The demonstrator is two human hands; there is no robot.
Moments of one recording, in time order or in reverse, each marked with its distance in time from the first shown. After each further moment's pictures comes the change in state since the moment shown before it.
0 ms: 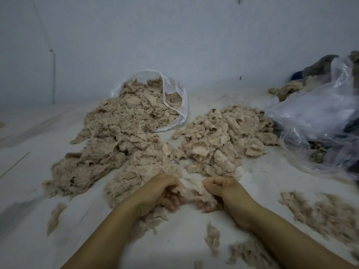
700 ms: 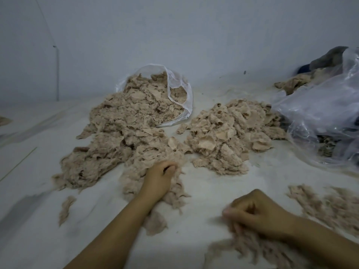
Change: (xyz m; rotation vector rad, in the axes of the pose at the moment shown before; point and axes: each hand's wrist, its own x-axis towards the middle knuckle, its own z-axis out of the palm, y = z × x) left_hand 0.032 -0.035 -0.026 0.650 0.580 0.376; right_hand -0.042 0.005 -0.032 -0.747 -0.247 -0.389
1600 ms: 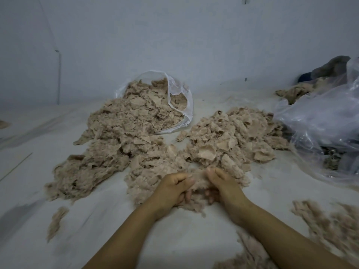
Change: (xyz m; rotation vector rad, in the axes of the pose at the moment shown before) left_hand -0.005 0.032 0.010 -0.632 -0.402 -0.063; right_hand 0.089 0.012 0.022 0.665 0.397 0.273
